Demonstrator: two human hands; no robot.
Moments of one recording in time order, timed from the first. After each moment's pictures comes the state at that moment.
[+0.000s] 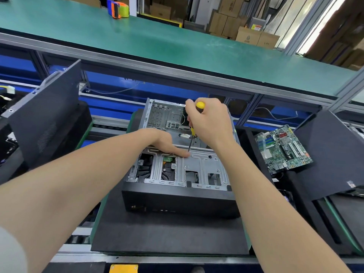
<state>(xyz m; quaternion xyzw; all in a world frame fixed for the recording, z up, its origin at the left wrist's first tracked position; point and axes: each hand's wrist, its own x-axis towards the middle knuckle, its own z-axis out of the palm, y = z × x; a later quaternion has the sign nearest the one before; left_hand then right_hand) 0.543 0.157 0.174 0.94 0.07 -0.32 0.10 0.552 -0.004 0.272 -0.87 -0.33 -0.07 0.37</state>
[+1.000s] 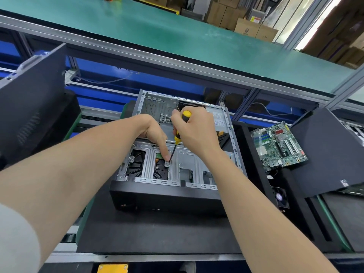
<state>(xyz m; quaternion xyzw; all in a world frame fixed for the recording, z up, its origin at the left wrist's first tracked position) 0.569 0.181 0.165 0.84 0.00 -0.50 0.22 0.545 0.004 0.238 -0.85 -0.34 -0.01 0.40</state>
